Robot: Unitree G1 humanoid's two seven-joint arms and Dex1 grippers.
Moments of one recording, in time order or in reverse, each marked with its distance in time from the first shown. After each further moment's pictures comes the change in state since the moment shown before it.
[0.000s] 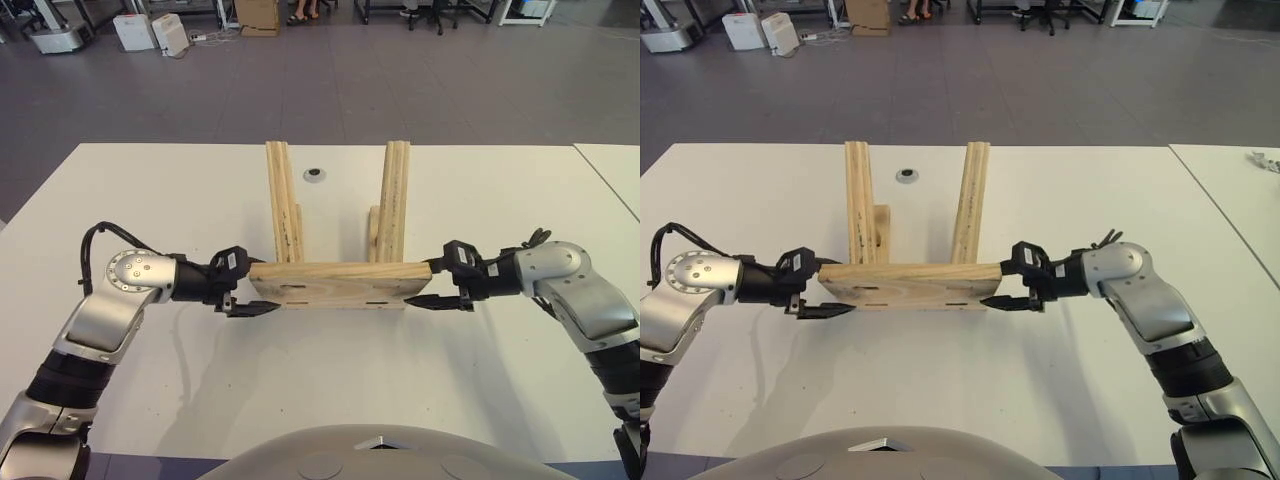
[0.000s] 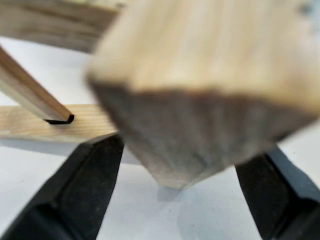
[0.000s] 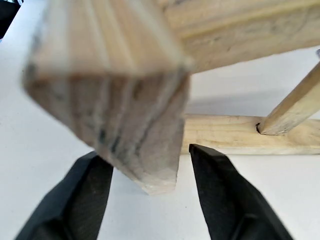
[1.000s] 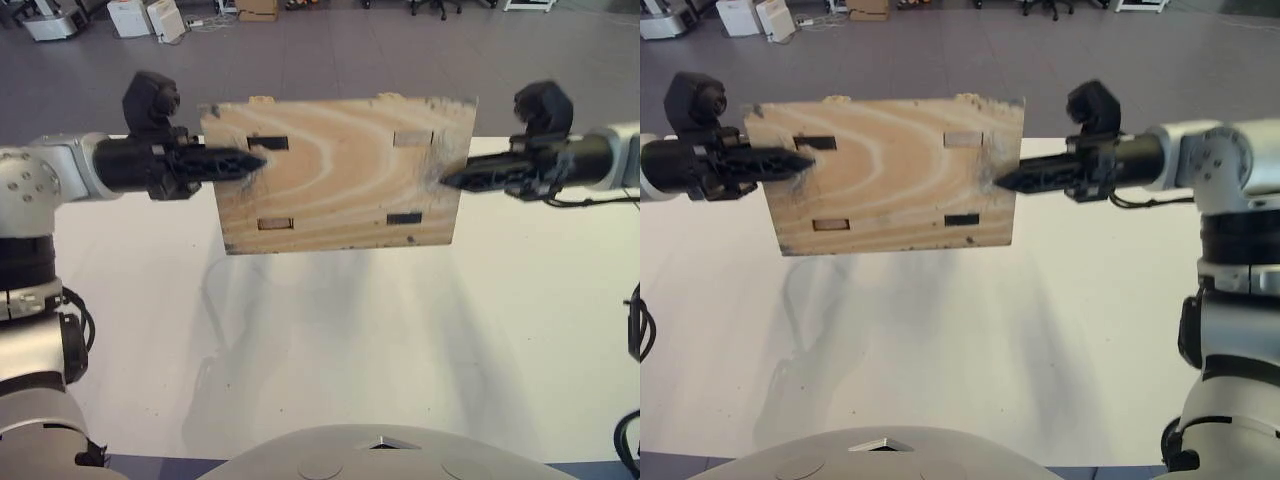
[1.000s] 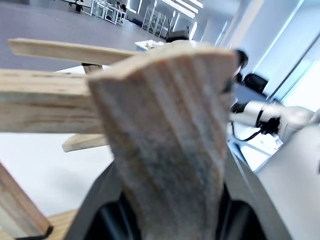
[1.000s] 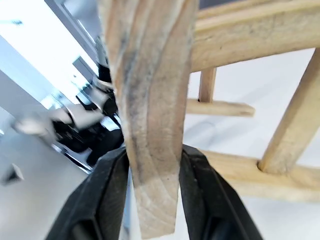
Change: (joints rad) left arm -0.682 0.075 0.252 0.341 -0.884 1.003 0.049; right arm -0.768 -0.069 -0.137 0.399 0.523 1.020 0.259
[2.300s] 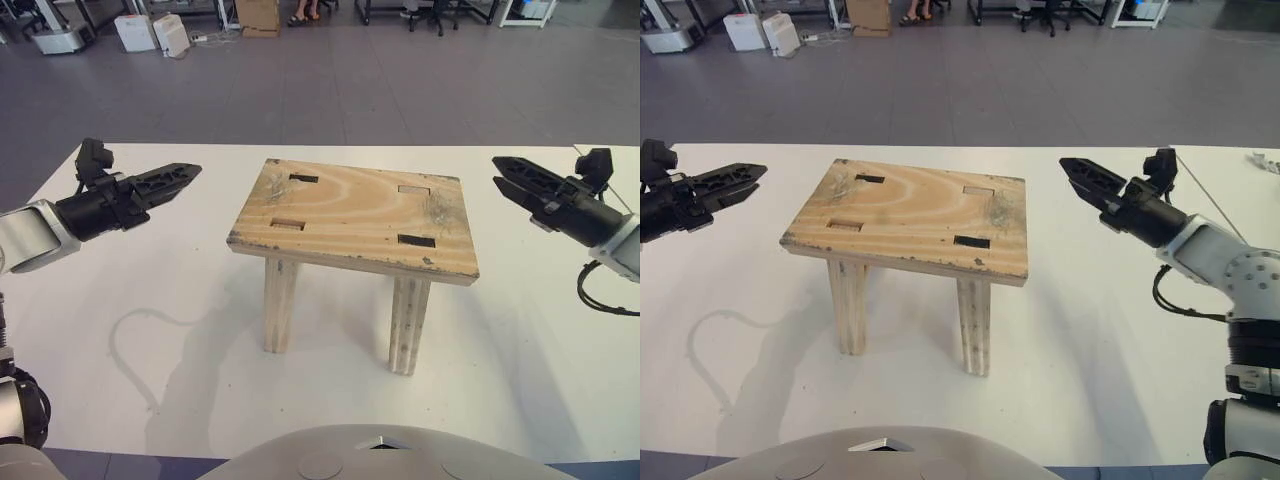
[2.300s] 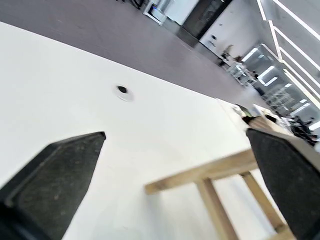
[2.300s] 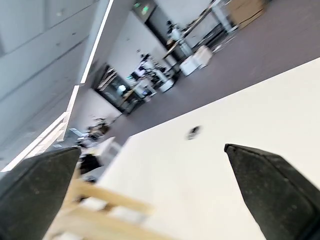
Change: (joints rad) left arm 0.461 0.075 0.170 0.037 -0.114 -0.399 0.729; right arm 0.696 0.008 -0.226 -0.045 0.552 -0.719 -1.076
